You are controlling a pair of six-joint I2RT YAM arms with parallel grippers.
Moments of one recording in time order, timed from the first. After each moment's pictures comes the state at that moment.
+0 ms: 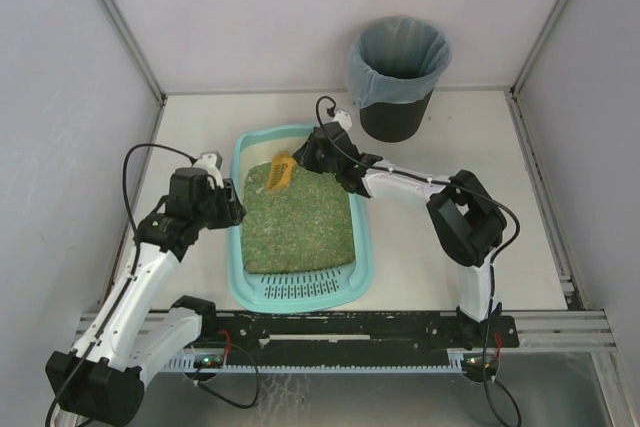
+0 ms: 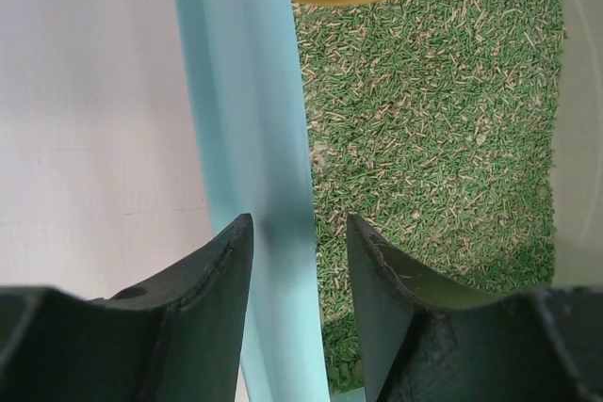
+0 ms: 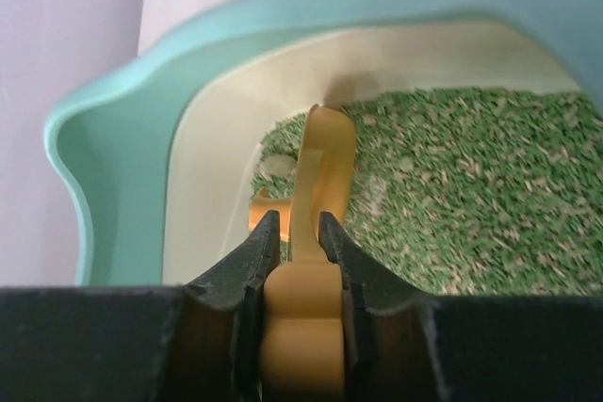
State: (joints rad) left arm -0.24 0.86 0.78 -0.67 0.03 -0.33; right arm 0.76 1.93 1.35 0.08 0.11 0.88
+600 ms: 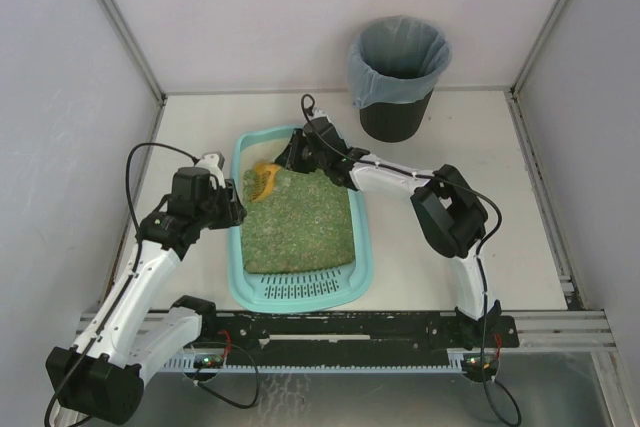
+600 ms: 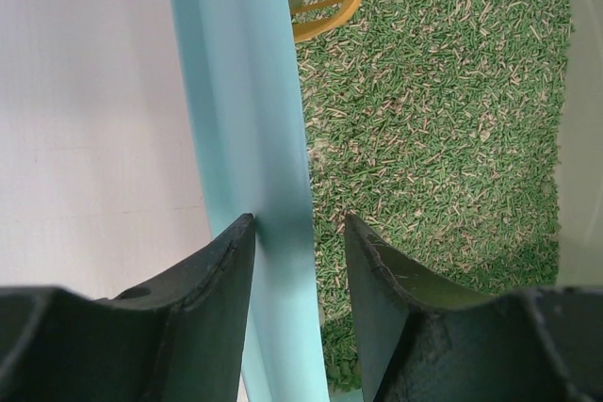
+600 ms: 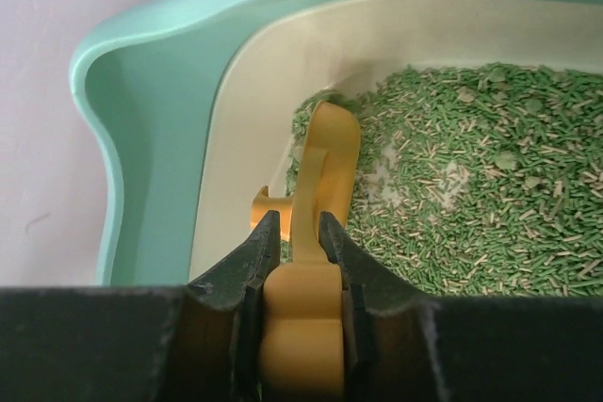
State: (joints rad) left arm -0.25 0.88 0.78 -0.67 0.02 -0.33; right arm 0.77 2.08 1.55 0.03 -0.09 0.84
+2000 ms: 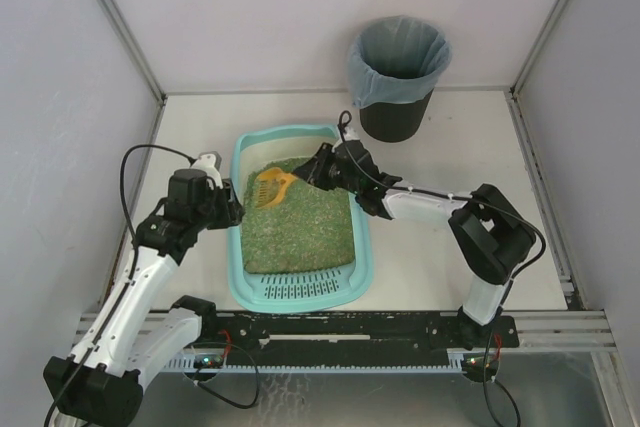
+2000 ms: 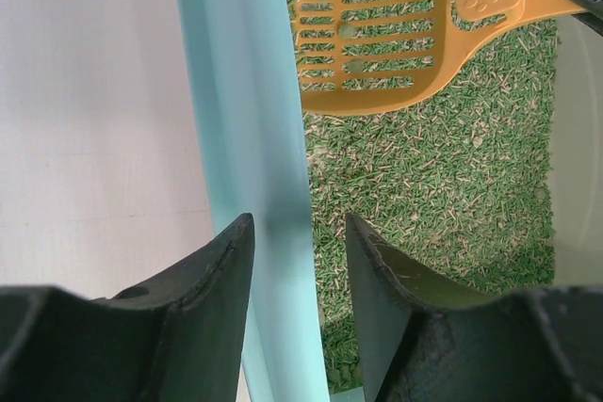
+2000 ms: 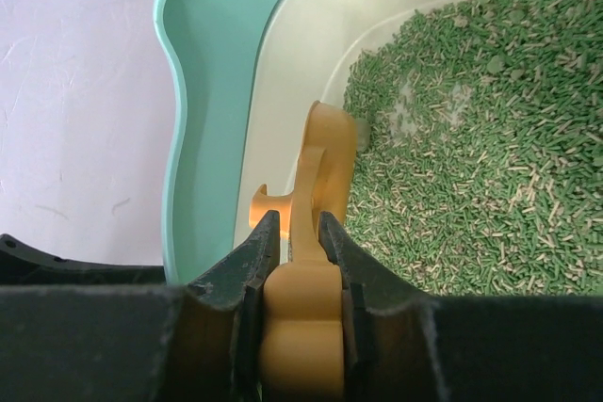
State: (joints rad) left arm -0.26 0.84 0.78 -0.68 0.01 -0.33; right arm 0.76 1.77 1.08 0.33 -0.10 0.99
